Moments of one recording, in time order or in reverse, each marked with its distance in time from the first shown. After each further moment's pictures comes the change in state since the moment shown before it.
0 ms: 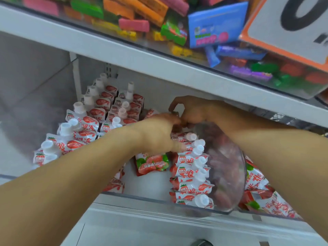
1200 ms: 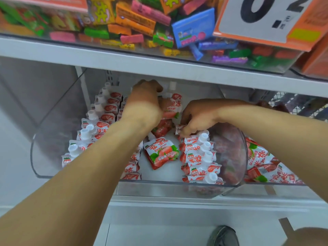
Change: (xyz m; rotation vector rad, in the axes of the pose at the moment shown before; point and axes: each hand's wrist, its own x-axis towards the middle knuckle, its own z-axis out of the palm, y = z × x) left_hand -0.006 -0.005 -0.028 0.010 0.594 -0.183; right_hand -0.067 -0.019 0.009 -0.331 -0.050 -0.022
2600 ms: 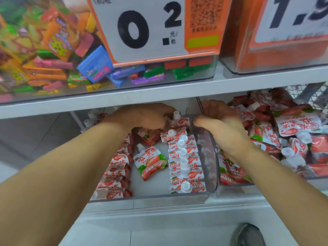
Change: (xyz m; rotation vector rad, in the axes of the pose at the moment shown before) left_hand 0.064 0.026 0.053 0.378 -0.827 0.224; right_hand -0.049 0.057 0.073 1.462 0.798 0.074
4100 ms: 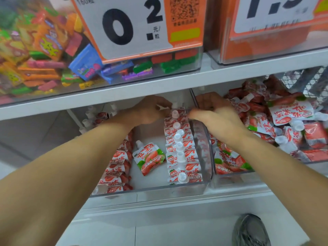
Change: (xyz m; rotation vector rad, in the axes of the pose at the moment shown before) left_hand 0.021 -0.013 0.019 -0.332 0.373 0.054; right_hand -0.004 -0.015 -0.007 -0.195 0.006 0.004
